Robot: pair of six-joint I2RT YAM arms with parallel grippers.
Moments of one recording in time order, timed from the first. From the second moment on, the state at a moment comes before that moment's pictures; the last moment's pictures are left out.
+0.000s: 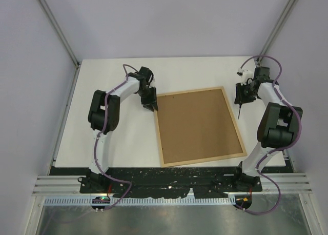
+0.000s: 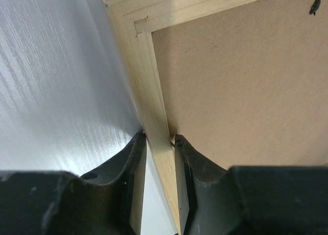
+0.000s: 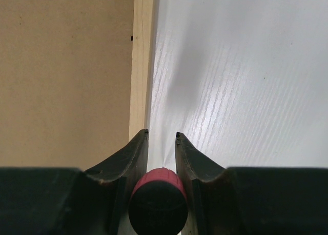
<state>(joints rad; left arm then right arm) -0.39 2.23 1.75 -0.80 0.31 -0.44 -0.24 1.78 1.31 -0.61 -0.30 -0.37</state>
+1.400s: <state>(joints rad) -0.40 2.04 1.46 -0.77 0.47 -0.33 -0.24 1.59 1.25 -0.62 -0.41 -0.29</state>
